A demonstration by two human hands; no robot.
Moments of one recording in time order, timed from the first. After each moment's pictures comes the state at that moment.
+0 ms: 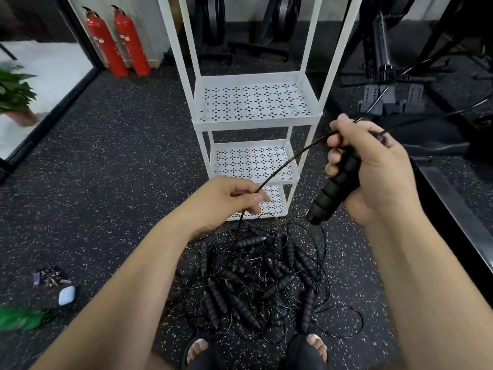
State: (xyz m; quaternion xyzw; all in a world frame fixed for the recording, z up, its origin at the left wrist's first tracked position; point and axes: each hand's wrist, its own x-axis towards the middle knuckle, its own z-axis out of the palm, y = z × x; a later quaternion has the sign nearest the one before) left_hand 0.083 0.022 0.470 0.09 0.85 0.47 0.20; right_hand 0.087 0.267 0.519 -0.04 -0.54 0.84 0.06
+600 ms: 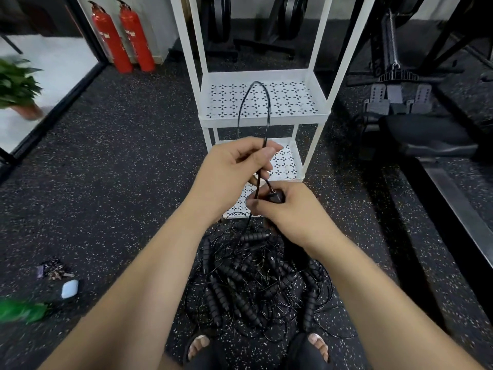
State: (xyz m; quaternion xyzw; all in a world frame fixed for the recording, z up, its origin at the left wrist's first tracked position) left_hand 0.074 0.037 0.483 0.09 0.76 0.65 -0.01; right_hand 0.100 0.199 0.449 0.03 -0.80 0.59 -0.14
